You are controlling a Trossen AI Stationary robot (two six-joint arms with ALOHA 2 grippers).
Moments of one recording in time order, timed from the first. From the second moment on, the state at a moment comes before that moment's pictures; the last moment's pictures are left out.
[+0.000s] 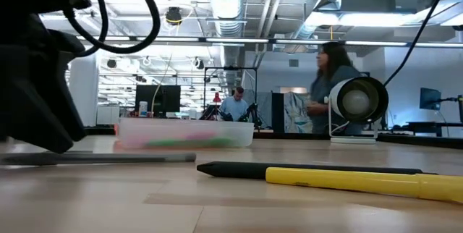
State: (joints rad) left arm -0.81 1.88 1.03 -0.50 -0.69 -0.89; right arm 0.87 1.92 1.35 -0.55 0.97 0.47
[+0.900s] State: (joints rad) left arm -0.64 1.88 1.04 -0.39 -0.51 -0.71; right arm 0.88 1.92 1.35 -0.55 0.97 0.47
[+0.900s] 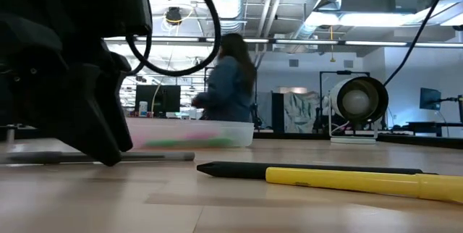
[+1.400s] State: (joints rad) left arm -0.63 1.88 1.04 -0.43 -0.42 -0.77; right arm 0.88 1.92 1.35 -0.55 0.97 0.47
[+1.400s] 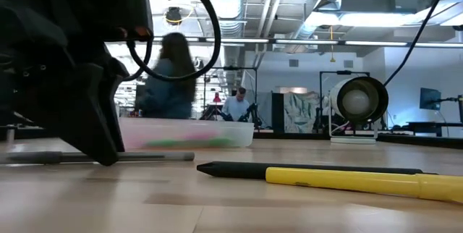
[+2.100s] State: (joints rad) left arm -0.64 1.88 1.04 -0.46 -0.42 -0.70; right arm 0.87 1.92 1.35 -0.55 0.97 0.47
